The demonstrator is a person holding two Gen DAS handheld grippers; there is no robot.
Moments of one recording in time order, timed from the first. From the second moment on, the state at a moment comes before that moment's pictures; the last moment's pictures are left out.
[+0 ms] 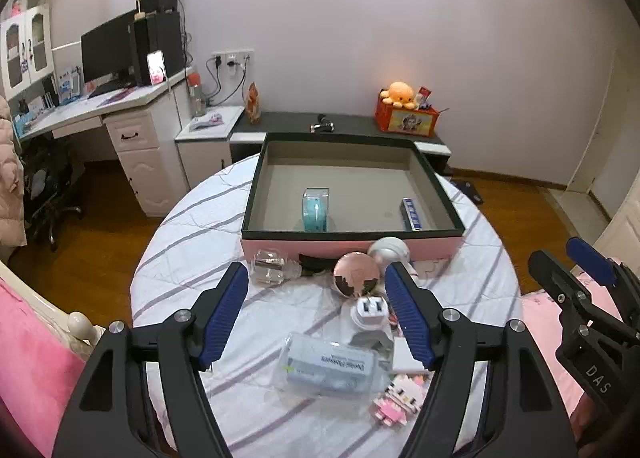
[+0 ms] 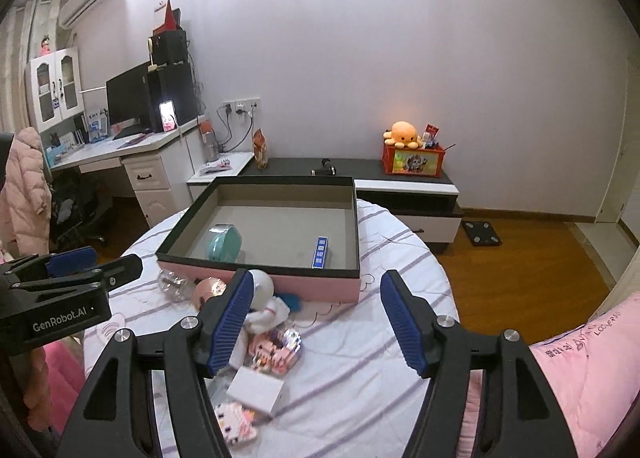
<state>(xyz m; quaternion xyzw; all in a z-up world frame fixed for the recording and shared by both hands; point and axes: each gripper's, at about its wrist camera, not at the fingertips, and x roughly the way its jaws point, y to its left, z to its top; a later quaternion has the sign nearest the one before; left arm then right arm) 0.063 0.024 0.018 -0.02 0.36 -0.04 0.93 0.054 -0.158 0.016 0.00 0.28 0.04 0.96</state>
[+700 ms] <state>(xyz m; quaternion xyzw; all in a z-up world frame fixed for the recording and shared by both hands) 0.019 0.016 0.033 -0.02 0.30 -0.04 0.95 0.008 -0.159 0.025 0.01 0.24 0.04 0.97</state>
